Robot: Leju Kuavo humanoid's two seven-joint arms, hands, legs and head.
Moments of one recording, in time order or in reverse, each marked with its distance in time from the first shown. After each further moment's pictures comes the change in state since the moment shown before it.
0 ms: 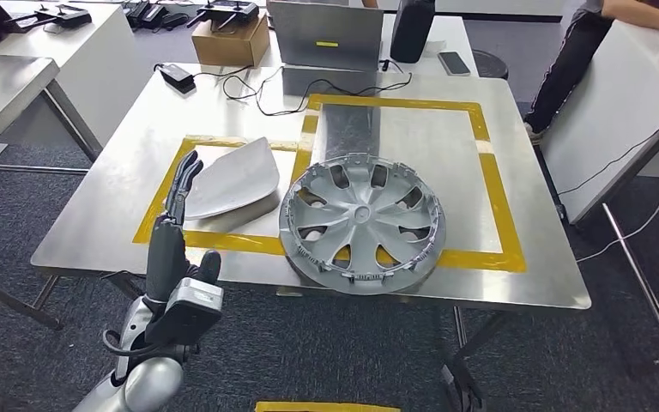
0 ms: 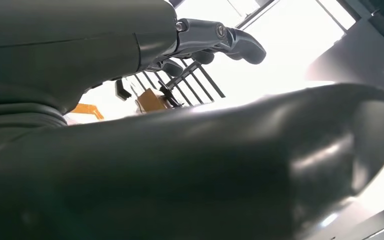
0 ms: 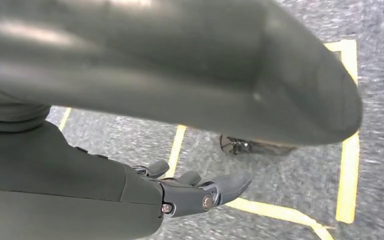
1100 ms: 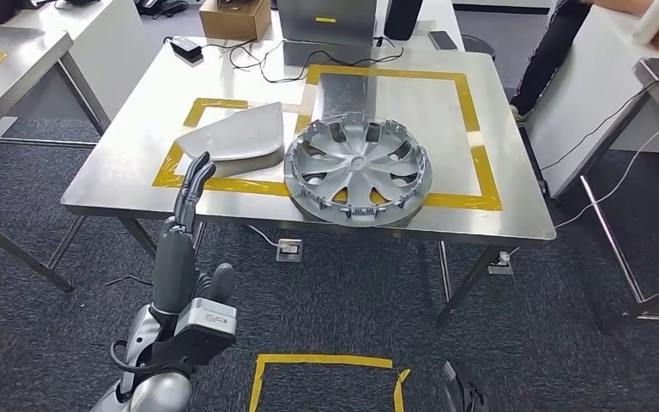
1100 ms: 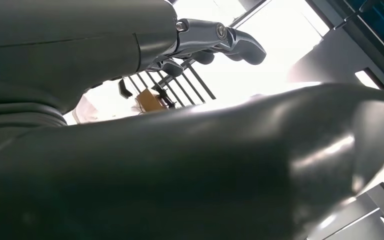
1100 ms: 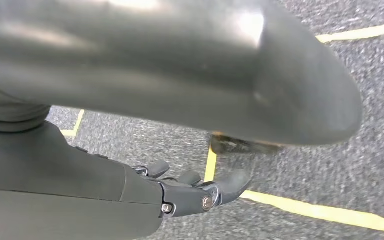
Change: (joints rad) left arm 0.035 -0.051 0.001 -0.077 -0.106 -0.054 0.030; right arm -0.011 0.000 0.000 -0.002 -0.011 -0.008 0.015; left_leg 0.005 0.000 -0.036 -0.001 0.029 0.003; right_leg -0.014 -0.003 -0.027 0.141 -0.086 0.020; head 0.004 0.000
